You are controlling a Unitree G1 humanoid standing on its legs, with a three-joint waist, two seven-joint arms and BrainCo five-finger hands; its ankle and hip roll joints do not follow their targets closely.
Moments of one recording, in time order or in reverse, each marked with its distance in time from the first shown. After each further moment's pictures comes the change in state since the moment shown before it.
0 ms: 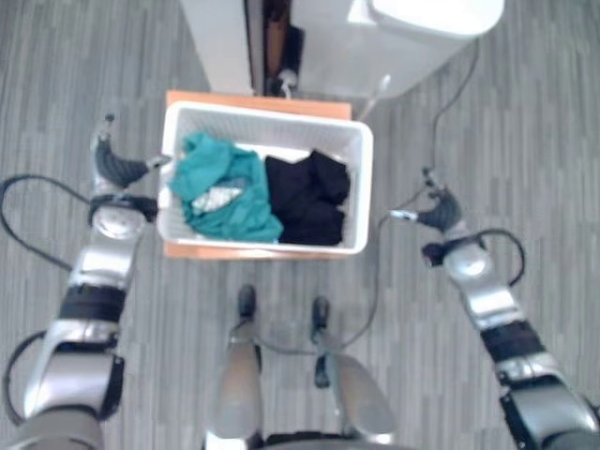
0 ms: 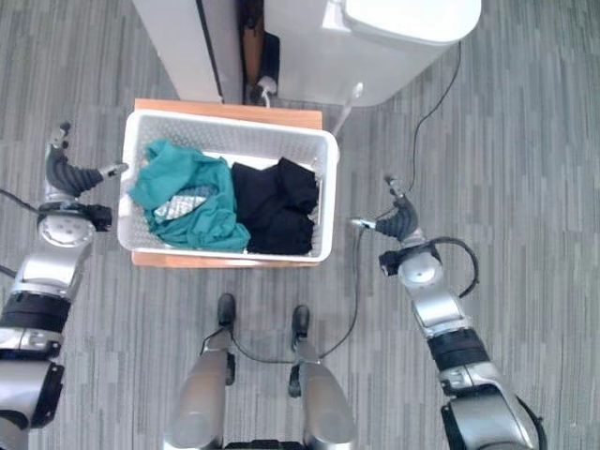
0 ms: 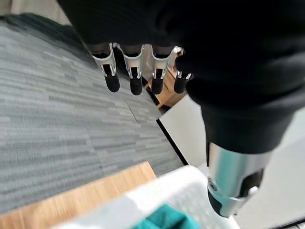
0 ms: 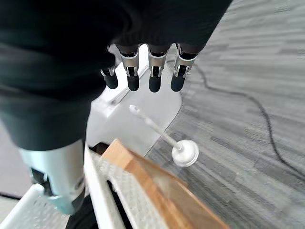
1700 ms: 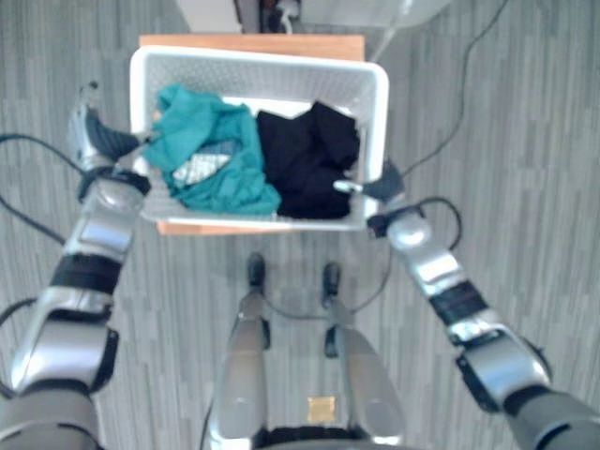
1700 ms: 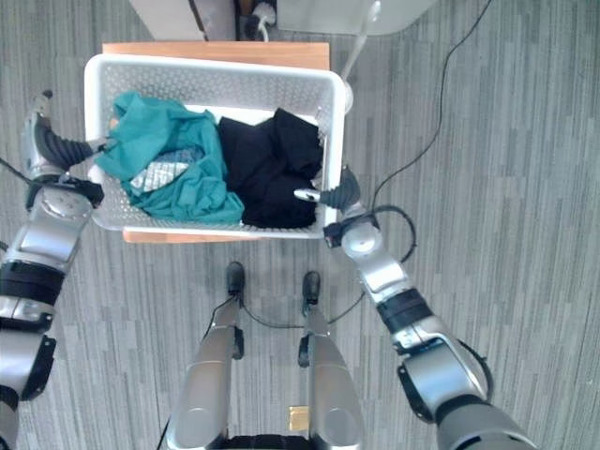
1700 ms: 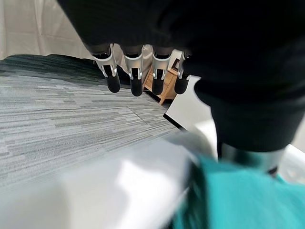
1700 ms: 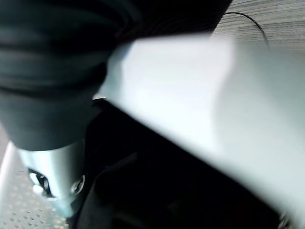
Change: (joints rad) left arm -0.152 0.028 -0.142 0.125 0.100 0.055 0.093; right arm -0.290 0.206 0.176 0.182 0.226 0.031 -0.133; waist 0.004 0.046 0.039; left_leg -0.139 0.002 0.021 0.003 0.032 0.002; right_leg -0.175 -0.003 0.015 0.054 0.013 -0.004
